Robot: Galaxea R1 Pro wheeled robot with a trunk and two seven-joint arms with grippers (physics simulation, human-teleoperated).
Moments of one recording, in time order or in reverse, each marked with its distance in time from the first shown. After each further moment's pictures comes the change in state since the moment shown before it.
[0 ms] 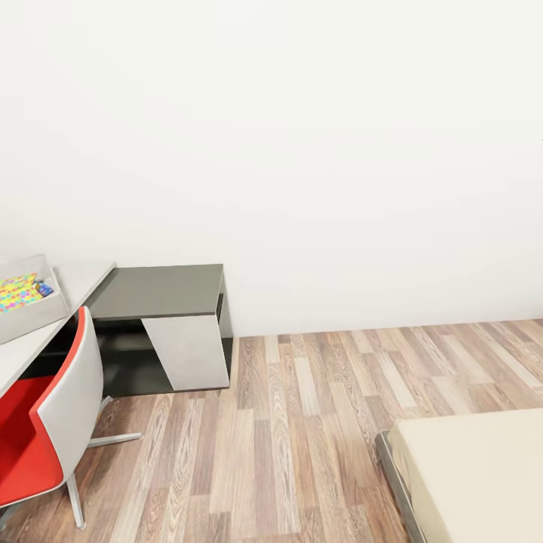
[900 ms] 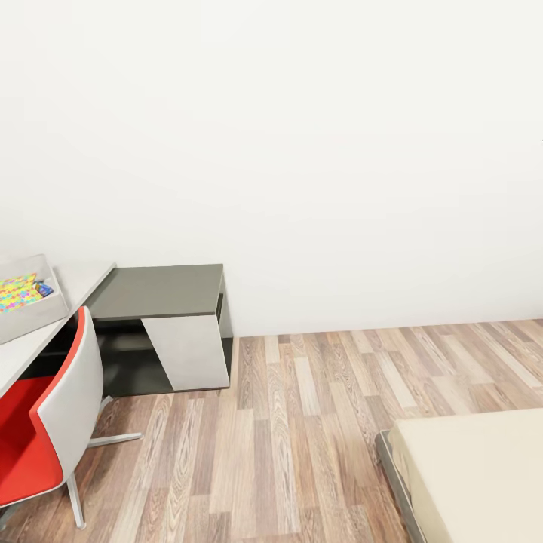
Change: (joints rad) left arm 0.000 0.000 0.000 0.000 0.000 0.000 0.000; right arm 0.001 0.004 0.000 0.000 0.002 0.000 0.000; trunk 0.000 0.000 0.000
